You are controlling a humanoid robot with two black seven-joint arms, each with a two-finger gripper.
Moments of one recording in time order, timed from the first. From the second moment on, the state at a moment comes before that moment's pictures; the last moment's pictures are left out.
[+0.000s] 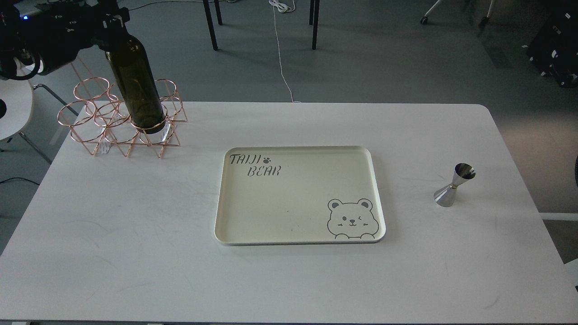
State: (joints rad) left arm -1.06 0.90 -0.46 -1.12 1.71 -0.06 -0.24; right arm 0.94 -0.69 0.41 0.48 -0.02 0.39 0.49
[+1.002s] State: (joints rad) left arm -1.00 0.87 -0.41 -1.10 1.67 0.00 -0.24; right arm 0.94 -0.69 0.41 0.48 -0.02 0.39 0.49
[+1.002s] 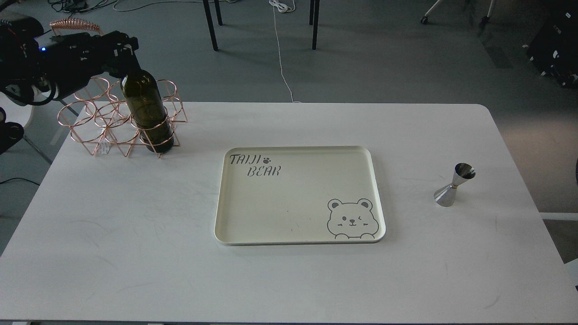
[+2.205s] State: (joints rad) left arm -0.89 0.83 -0.44 -0.78 -0.06 -0.23 -0.36; right arm 0.82 -0.64 0.51 0.34 0.10 0.42 0.49
